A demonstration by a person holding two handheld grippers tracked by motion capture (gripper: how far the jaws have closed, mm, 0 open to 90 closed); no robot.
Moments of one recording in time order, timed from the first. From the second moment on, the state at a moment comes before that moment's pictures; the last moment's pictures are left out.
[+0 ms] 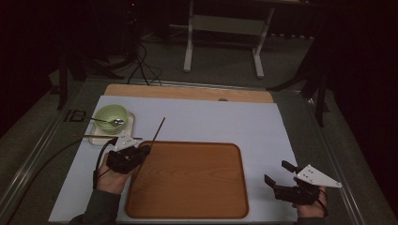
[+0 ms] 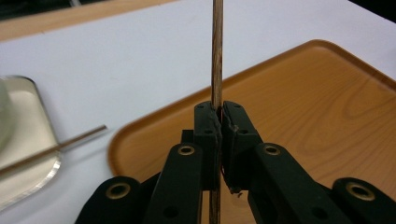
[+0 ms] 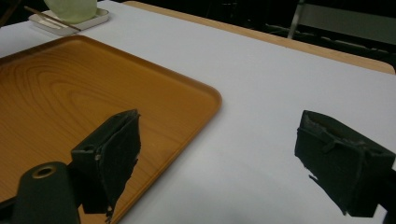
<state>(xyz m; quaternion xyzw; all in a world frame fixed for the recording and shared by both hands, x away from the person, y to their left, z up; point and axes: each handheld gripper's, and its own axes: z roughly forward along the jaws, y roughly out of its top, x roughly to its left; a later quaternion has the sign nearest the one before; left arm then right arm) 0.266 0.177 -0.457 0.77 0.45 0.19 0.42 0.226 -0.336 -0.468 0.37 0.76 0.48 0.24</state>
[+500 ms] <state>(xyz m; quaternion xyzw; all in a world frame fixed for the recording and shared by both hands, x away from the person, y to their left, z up) 0.261 0.176 -0.491 0.76 0.50 0.15 0.38 0.226 -0.336 -0.468 0.37 0.76 0.48 0.24</state>
